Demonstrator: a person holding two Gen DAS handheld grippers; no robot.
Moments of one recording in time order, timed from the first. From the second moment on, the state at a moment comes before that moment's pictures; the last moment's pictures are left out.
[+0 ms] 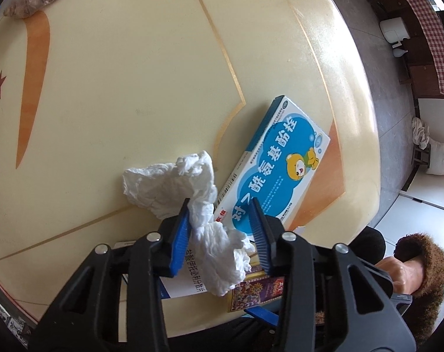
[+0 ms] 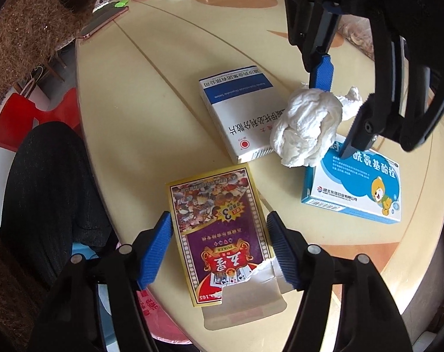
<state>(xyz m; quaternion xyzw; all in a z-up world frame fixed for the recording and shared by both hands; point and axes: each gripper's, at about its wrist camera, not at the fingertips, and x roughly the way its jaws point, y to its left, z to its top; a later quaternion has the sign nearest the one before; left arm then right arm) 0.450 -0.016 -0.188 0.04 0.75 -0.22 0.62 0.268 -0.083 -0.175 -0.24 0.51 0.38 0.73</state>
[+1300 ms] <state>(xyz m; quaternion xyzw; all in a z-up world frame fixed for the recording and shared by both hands) 0.341 -0.012 -0.044 0.09 0.65 -0.20 0.72 0.253 -0.160 -0.066 -0.16 0.49 0.23 0.83</state>
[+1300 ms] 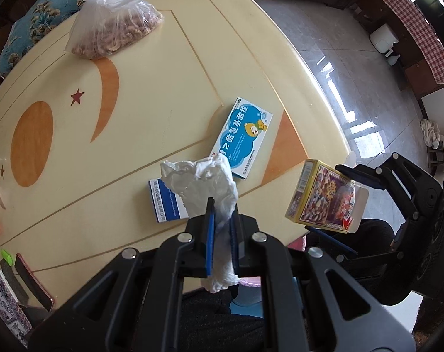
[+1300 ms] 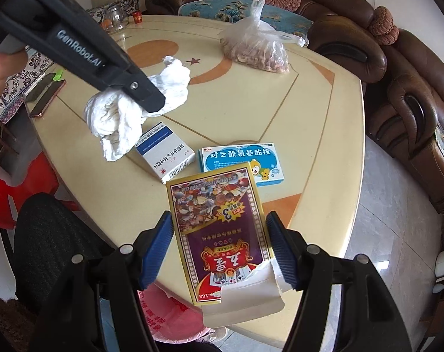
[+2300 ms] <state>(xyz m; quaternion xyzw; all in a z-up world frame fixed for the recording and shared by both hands) 0.145 -0.009 -0.048 0.13 0.59 -0.24 0.76 0.111 -0.157 -0.042 -0.13 0.47 0.20 0.85</state>
